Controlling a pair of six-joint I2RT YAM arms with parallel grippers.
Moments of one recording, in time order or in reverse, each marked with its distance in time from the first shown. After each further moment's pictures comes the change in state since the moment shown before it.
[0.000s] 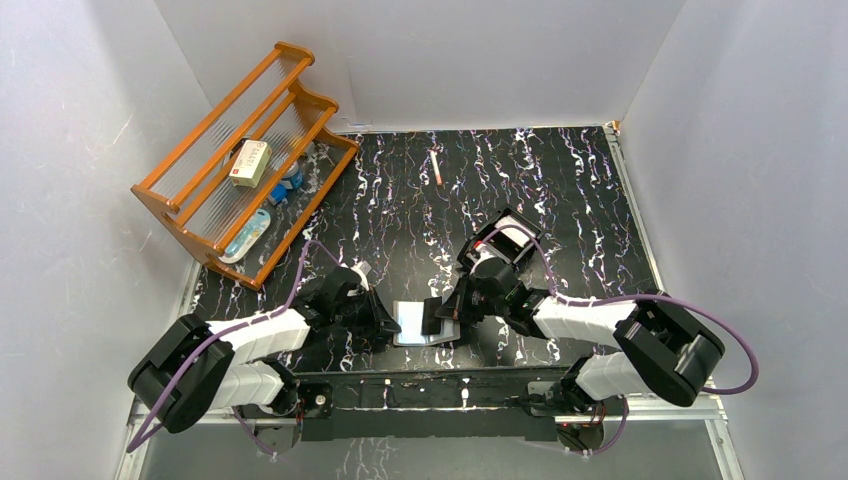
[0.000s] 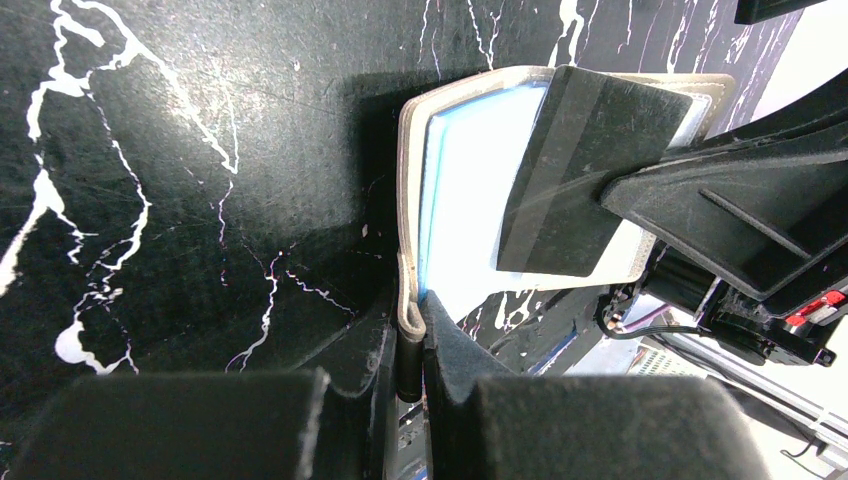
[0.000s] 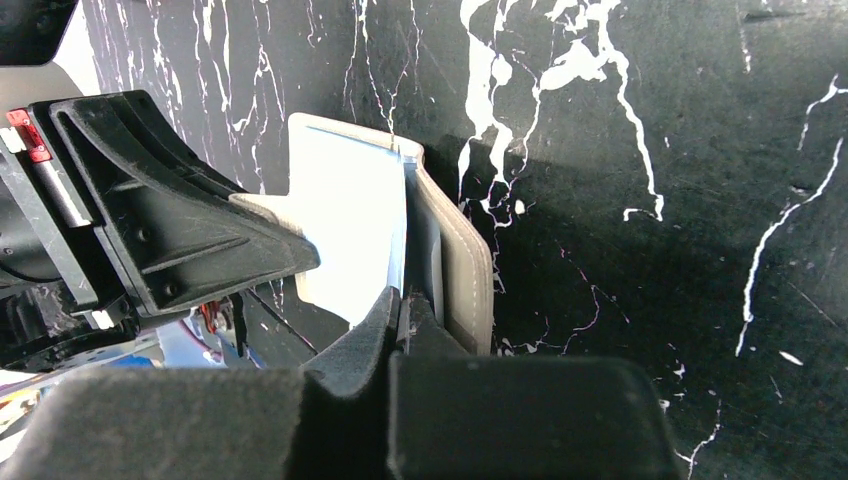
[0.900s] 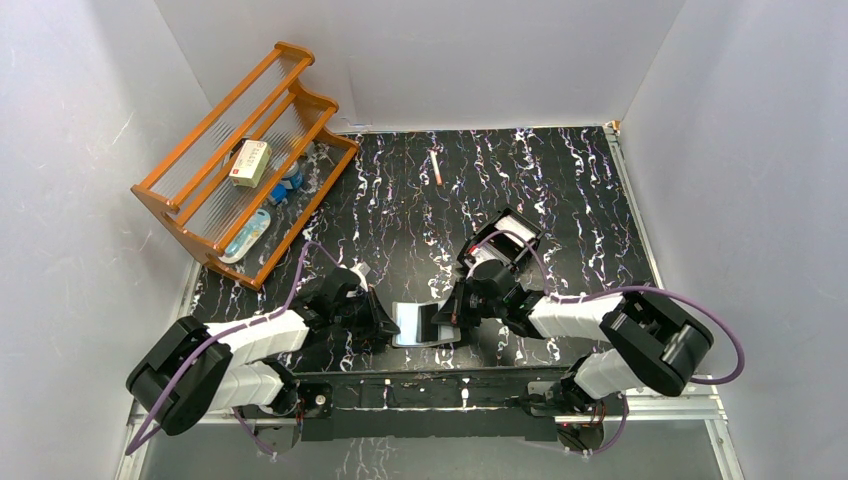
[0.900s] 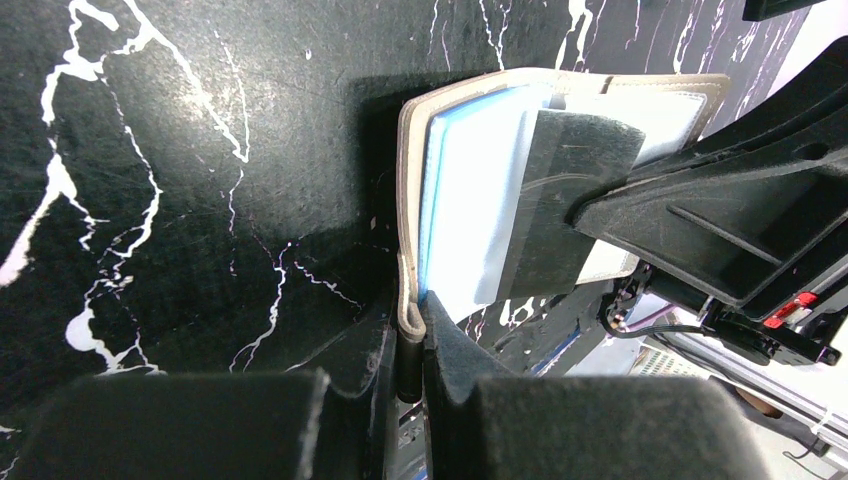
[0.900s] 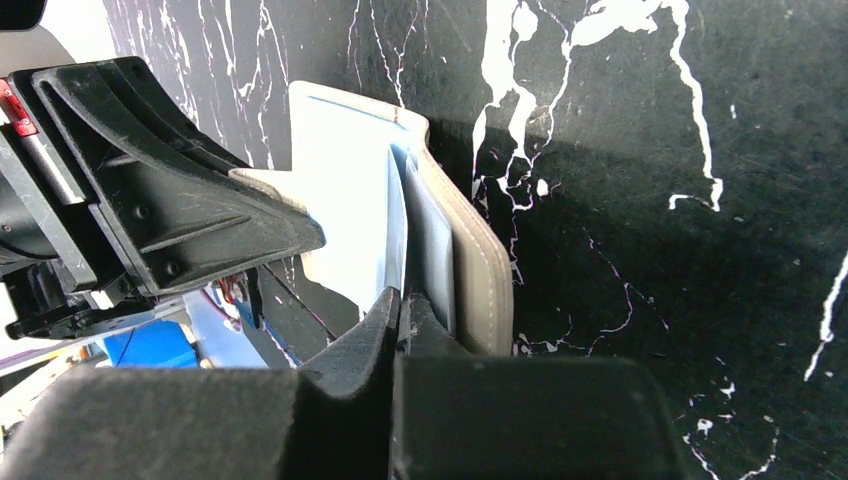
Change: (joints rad) left arm 0.000 -0.011 -0.006 -0.010 -0.003 0.000; right arm -0.002 0.062 -0.018 0.075 -0.097 0.037
